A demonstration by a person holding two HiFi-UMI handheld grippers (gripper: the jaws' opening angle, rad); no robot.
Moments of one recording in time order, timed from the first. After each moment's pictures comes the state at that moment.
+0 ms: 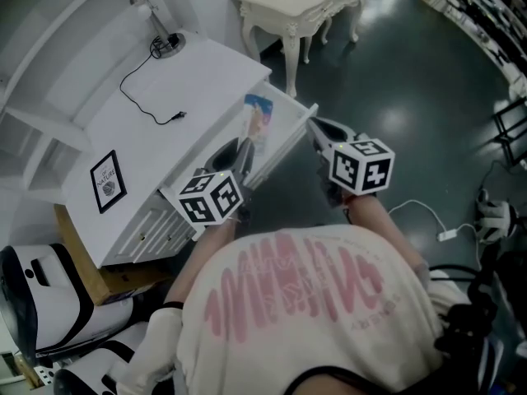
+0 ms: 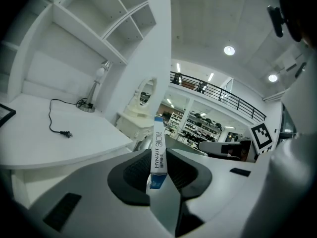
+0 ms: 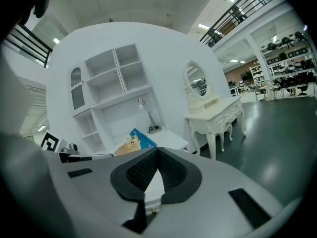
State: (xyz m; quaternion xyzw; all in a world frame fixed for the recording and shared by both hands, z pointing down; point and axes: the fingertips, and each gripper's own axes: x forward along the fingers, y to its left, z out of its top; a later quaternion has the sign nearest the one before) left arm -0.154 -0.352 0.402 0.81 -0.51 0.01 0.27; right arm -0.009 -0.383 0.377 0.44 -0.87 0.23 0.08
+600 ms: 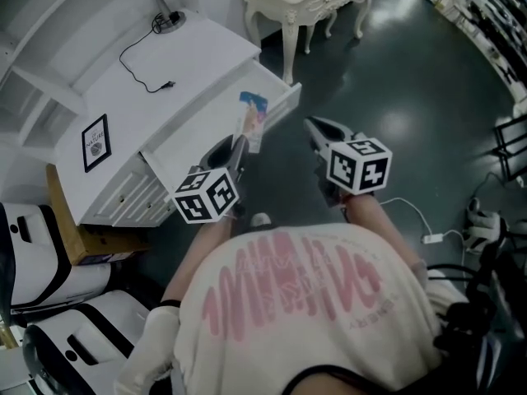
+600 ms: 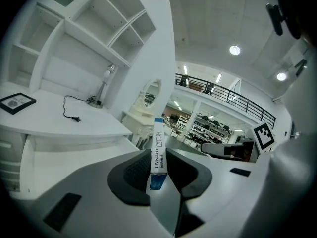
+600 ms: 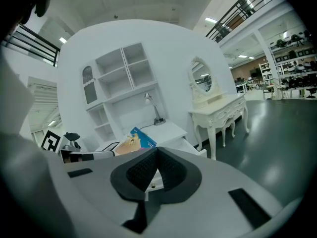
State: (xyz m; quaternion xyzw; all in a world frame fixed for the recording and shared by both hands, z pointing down) left arm -0.094 -0.273 0.413 0.78 -0.56 0.00 0.28; right arm 0.053 -0.313 0.389 0.39 -0.88 0.23 0.11
